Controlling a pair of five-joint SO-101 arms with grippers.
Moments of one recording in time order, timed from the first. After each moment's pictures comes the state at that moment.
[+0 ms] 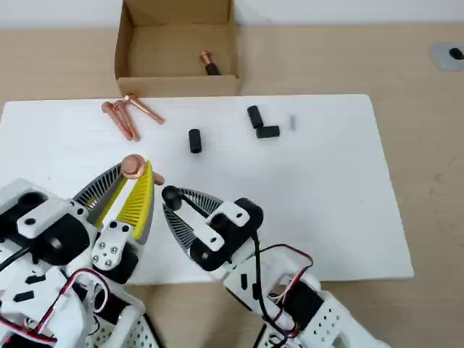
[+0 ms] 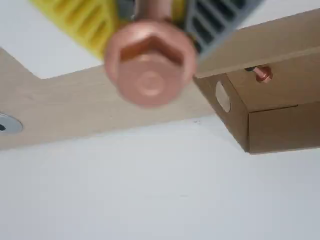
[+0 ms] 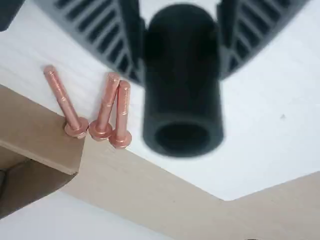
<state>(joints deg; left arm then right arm) 22.9 -98.3 47.0 56.2 -5.2 -53.2 -103.5 96.6 19.5 -7.4</state>
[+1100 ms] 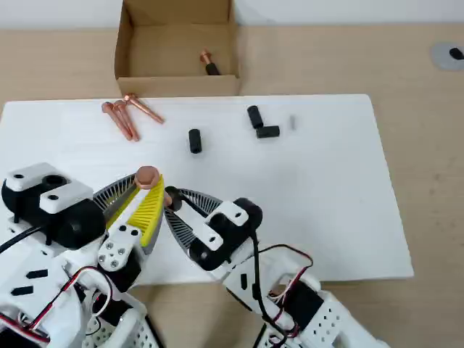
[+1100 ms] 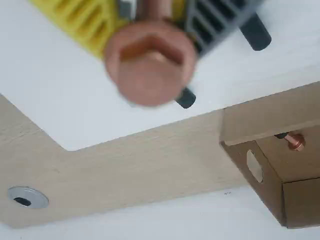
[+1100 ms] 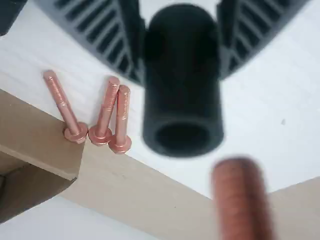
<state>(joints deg) 27.4 -90.7 38.4 67.3 -3.6 -53.2 -103.5 96.6 20.0 -7.4</state>
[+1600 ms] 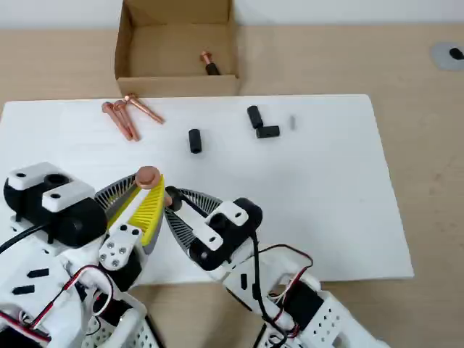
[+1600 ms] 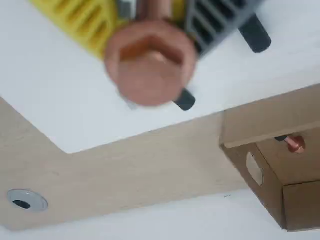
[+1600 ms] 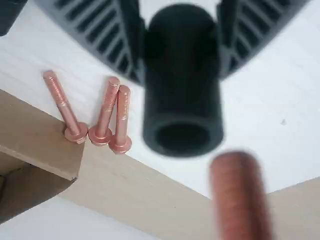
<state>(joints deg) 27.4 -90.7 38.7 67.3 -3.6 -53.2 -103.5 96.6 20.0 -7.4</state>
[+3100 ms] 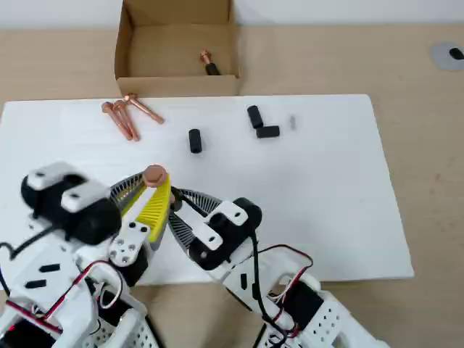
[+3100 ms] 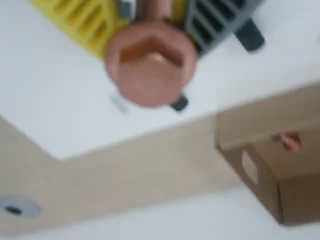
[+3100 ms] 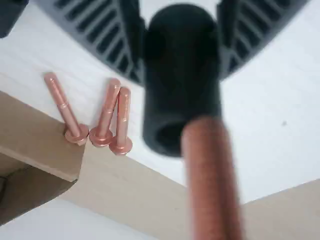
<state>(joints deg) 27.3 -95.6 47.0 62.7 -6.6 -53.2 -103.5 96.7 20.1 -7.4</state>
